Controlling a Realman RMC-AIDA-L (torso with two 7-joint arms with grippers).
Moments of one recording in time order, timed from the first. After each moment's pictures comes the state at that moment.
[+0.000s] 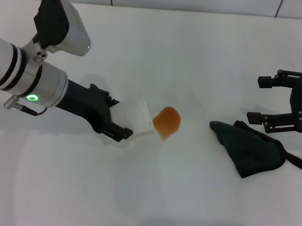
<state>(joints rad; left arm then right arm) -0.67 -2.08 1.20 0.87 2.31 1.33 -1.85 0.39 2.01 -0.93 -1.10 -1.88 -1.62 1.47</state>
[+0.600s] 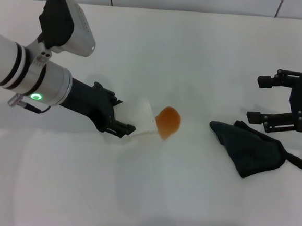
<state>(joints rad) -0.67 -2.08 1.23 0.88 2.29 1.32 -1.83 0.39 2.01 -0.93 -1.10 -1.88 -1.62 1.48</state>
